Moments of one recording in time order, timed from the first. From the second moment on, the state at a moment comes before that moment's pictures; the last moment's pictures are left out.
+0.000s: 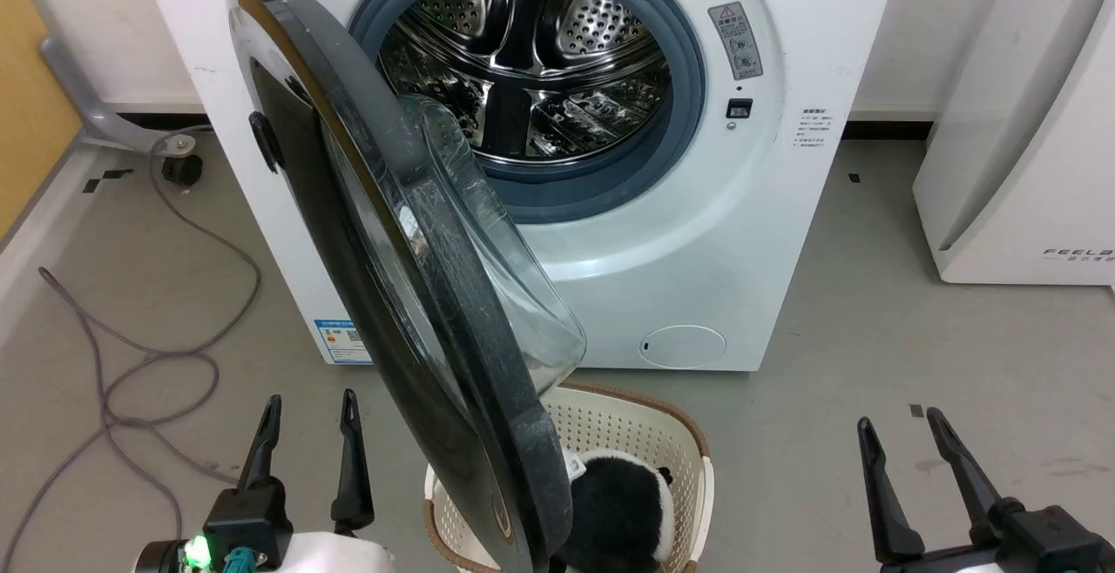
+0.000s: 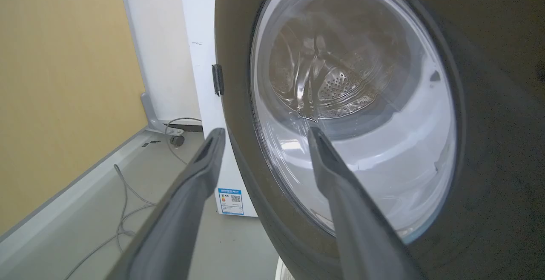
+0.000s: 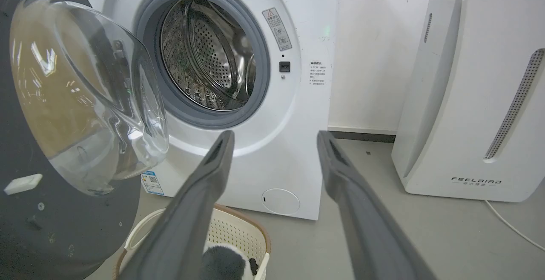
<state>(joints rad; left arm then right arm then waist) 0.04 0.05 -0.02 0.08 -0.06 0.09 -0.26 0.12 -0.06 -0.01 0.02 0.09 0.13 -0.26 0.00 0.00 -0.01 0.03</state>
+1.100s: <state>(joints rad) -0.11 0.05 -0.26 -0.37 0.03 -0.01 -0.26 0.12 -0.05 -0.02 0.03 0.09 0.13 -0.26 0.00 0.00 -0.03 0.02</state>
